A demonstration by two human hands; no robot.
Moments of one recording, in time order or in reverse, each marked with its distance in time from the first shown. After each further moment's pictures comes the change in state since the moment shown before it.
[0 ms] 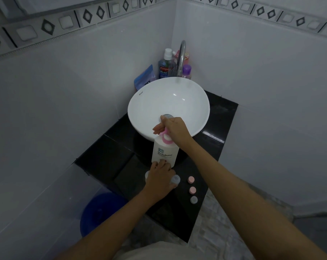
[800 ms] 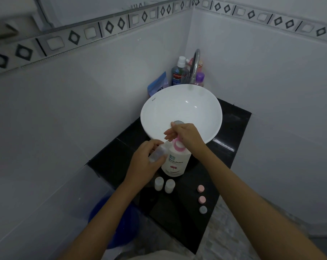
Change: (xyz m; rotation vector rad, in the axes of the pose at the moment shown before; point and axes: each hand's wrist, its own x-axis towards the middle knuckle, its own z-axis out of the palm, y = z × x) left_hand -0.026 -0.052 -0.096 -1.003 0.472 -0.261; right_hand 0.000 -0.009 -0.002 -0.035 -0.050 -0.031
